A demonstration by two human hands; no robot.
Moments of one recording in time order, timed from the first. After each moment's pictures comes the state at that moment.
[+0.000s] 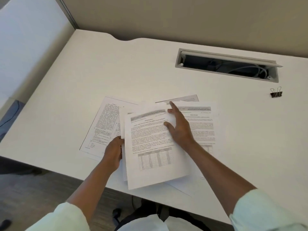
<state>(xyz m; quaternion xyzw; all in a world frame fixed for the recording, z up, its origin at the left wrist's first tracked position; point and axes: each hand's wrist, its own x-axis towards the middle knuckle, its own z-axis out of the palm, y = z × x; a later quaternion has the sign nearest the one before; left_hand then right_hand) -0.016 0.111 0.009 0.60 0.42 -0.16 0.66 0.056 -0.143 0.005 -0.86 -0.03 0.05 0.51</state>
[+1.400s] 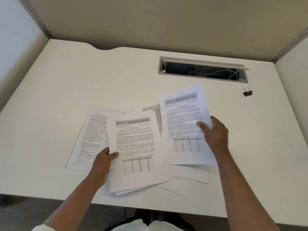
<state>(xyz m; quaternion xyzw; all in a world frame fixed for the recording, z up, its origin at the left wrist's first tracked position) -0.015 0.133 -0.003 0.66 0.35 -0.22 0.63 0.024 -0.252 0.049 -0.90 0.21 -0.08 0.38</state>
